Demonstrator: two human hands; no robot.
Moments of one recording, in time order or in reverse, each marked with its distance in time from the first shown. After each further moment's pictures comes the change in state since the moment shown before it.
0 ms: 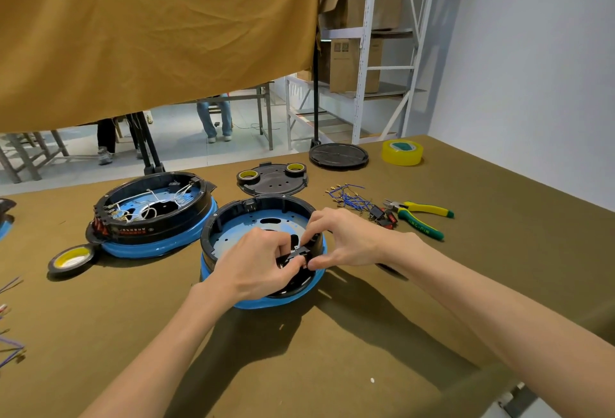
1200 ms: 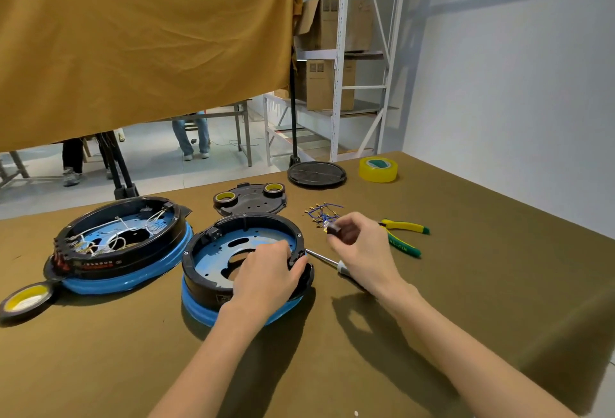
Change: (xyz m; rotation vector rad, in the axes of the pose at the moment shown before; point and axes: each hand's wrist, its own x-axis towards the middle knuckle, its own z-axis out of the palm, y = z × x) left_hand 0.042 0.043 0.028 0.122 0.076 -0.293; right_hand -0.034 0.004 0.007 0.300 0.836 0.411
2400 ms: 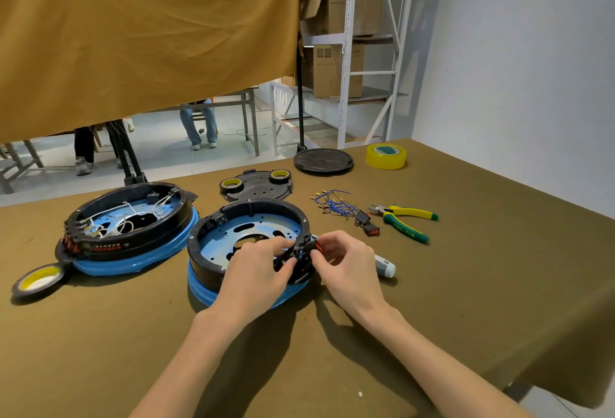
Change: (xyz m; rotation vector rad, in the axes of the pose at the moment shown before) left_hand -0.027 -0.026 -0.003 -0.153 0.095 0.114; right_hand -0.050 0.004 0.036 0.062 -0.030 -0.016
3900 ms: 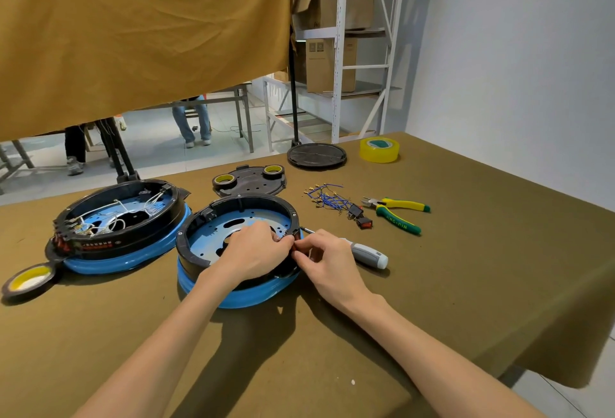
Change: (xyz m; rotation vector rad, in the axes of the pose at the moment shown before) left_hand 0.046 -0.006 0.006 0.103 -0.357 -0.230; right_hand 0.004 0.014 0.012 -0.076 -0.178 -0.057
